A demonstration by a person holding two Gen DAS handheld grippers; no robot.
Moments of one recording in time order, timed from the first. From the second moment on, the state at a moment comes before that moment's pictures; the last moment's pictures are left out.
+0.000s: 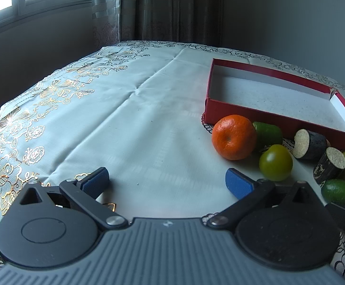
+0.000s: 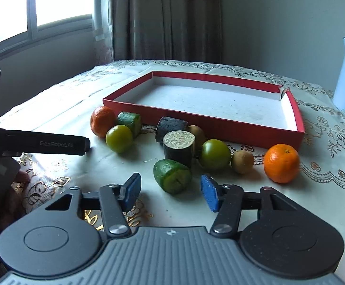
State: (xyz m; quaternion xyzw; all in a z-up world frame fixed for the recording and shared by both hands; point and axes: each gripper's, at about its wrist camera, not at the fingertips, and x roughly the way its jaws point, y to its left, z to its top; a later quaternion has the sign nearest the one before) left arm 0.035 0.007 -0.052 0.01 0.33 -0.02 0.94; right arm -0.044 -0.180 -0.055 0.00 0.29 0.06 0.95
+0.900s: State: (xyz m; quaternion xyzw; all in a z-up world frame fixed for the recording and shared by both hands) left arm 0.035 0.006 -0.052 0.01 0.33 -0.02 0.94; right arm -0.007 -0.225 0.005 0.02 0.24 0.03 0.97
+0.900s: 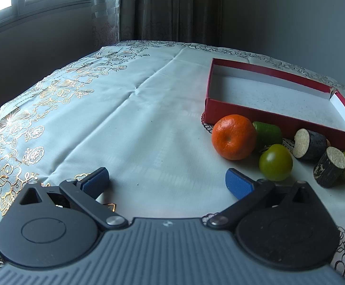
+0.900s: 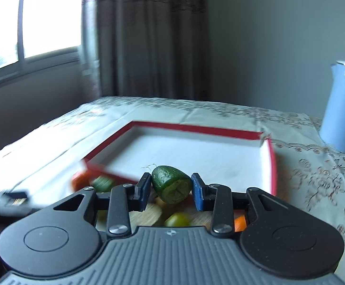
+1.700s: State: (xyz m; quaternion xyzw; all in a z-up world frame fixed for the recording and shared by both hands) left arm 0.035 0.007 -0.052 0.01 0.33 -0.02 0.94; right arm 0.003 -0.267 -0.014 0.00 0.23 -0.03 0.97
